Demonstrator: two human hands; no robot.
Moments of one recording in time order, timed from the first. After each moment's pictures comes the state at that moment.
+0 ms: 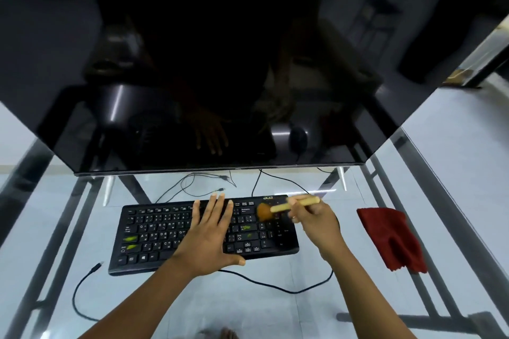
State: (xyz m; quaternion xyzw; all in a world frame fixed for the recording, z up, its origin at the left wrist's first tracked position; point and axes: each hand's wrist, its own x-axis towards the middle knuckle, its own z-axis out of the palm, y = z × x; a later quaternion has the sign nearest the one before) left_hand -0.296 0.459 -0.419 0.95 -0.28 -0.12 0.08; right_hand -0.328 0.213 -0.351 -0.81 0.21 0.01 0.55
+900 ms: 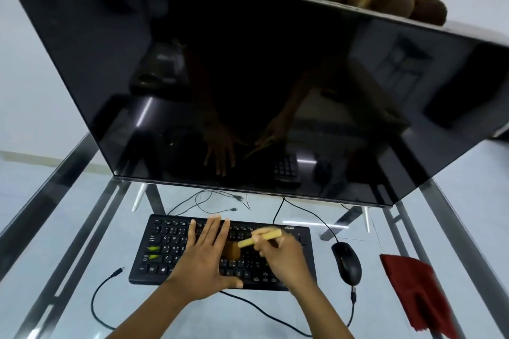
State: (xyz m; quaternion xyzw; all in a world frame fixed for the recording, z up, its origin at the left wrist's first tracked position) left_hand -0.301 0.503 -0.429 0.97 -0.20 -0.08 0.14; right_hand -0.312 0.310 -0.347 -0.84 0.10 0.12 0.51
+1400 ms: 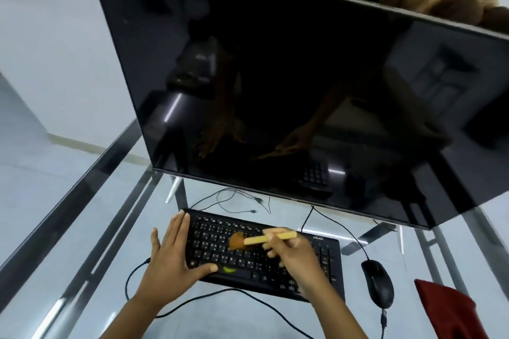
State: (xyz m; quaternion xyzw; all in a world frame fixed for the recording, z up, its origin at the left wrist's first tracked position) left_hand -0.327 0.598 -0.440 0.96 -0.01 0.00 0.28; right_hand -0.299 0.340 -0.353 -0.79 0.12 0.15 0.58
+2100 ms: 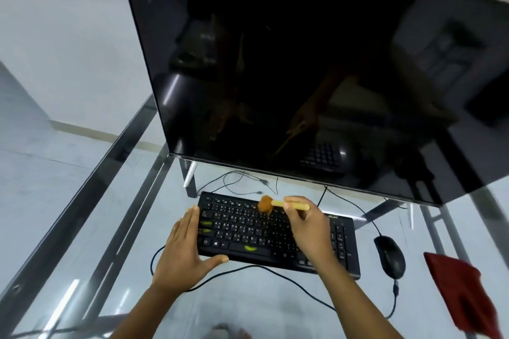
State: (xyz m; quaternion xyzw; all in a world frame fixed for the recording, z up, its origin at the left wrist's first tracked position) left_hand -0.348 0.621 -0.450 0.95 -0.01 -0.01 0.30; right_hand -0.291 0.366 -0.351 -0.88 0.09 0.01 0.46
